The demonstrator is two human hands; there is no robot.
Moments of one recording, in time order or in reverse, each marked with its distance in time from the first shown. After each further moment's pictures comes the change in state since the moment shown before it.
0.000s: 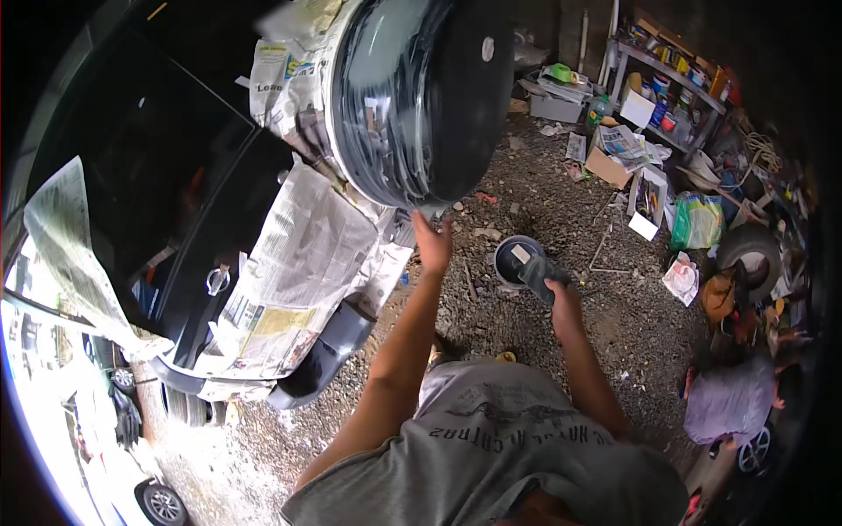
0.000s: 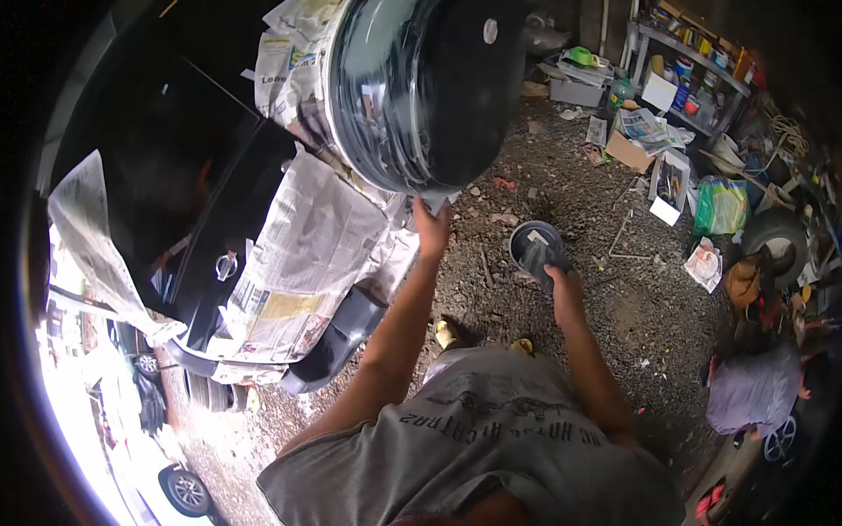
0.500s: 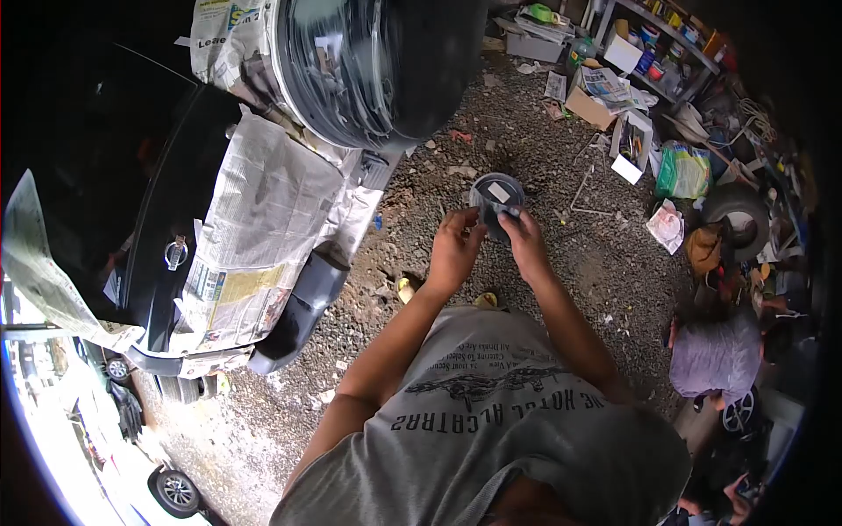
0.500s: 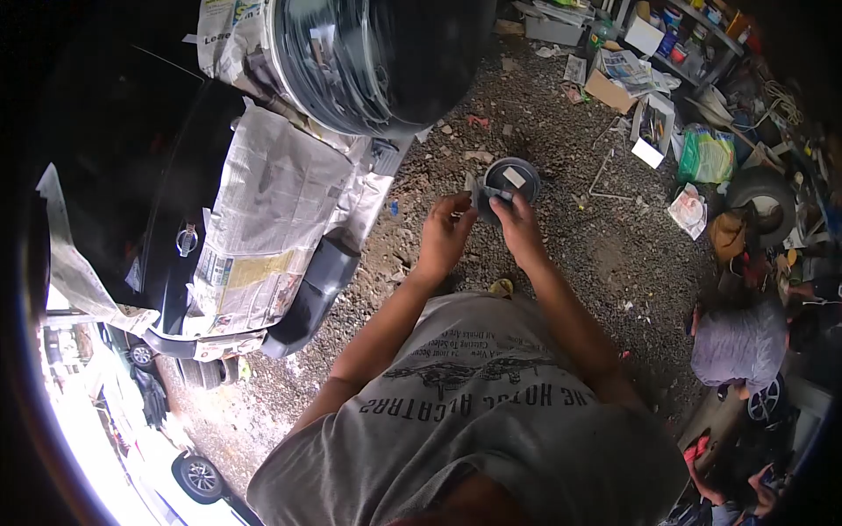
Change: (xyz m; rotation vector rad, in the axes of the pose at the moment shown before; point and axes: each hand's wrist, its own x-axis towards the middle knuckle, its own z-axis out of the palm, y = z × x) left_hand -0.123 0.158 -0.064 -0.252 -0.467 -0.084; right_hand -0.010 -0.012 0.037 -0.126 -0.306 -0.180
